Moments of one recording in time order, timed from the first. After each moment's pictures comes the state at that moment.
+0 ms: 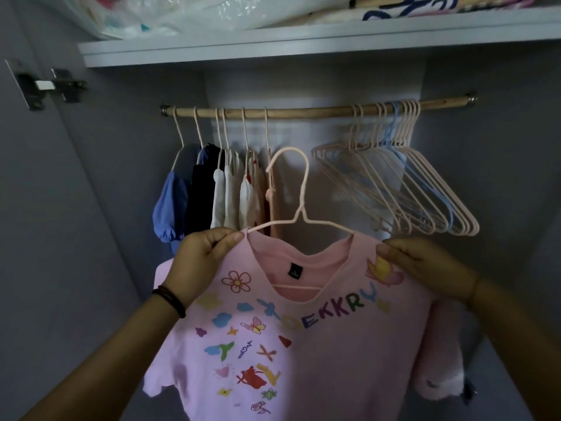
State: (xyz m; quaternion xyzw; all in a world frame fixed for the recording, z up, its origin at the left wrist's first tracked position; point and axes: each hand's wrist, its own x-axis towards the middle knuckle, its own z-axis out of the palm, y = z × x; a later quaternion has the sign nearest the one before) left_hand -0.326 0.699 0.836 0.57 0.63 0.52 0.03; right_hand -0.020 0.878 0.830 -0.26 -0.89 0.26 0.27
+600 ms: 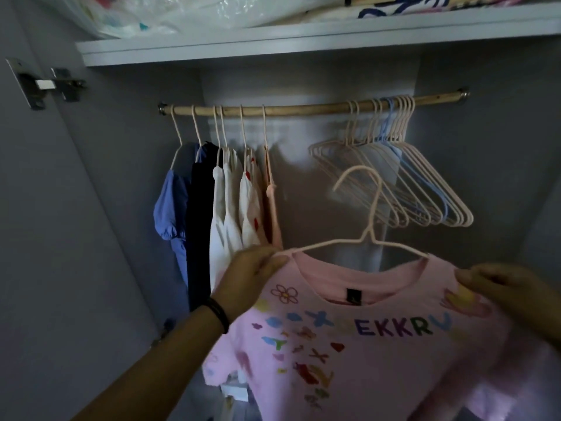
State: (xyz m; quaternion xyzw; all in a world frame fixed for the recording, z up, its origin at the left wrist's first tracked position) left_hand -0.287 0.720 0.799 0.65 0.62 0.43 0.08; right_hand 0.075 0.842 0.812 -0.40 -0.75 0.37 0.38
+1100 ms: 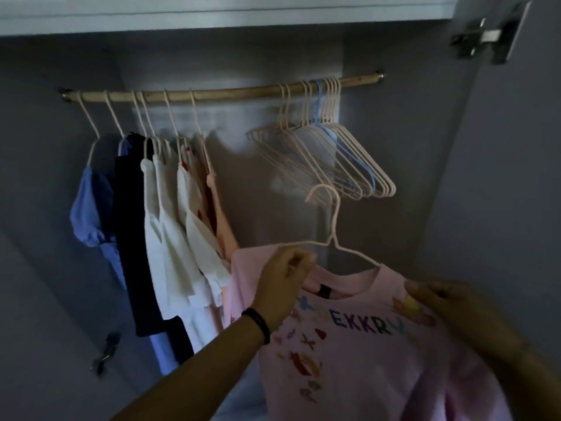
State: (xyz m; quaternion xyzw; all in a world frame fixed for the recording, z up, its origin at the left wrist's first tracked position) left_hand -0.163 0.755 0.764 0.59 0.54 0.53 0.29; right_hand 0.101 0.764 0.781 -0.53 -0.67 0.38 0.36
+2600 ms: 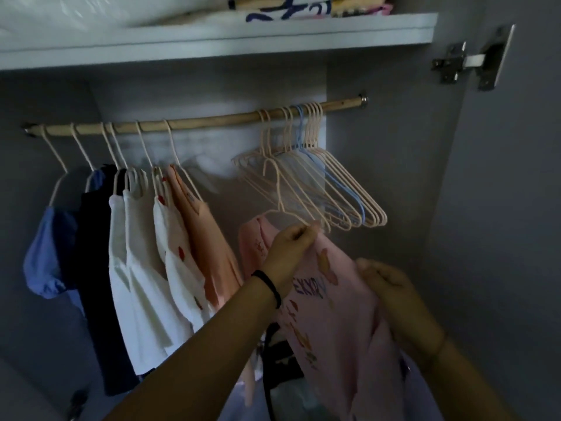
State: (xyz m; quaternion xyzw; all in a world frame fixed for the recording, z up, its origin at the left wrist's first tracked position) left_hand -0.140 0.868 0.822 0.50 0.47 0.56 0.46; right_hand 0.026 0.823 0.807 -0.38 -0.56 0.52 0.52
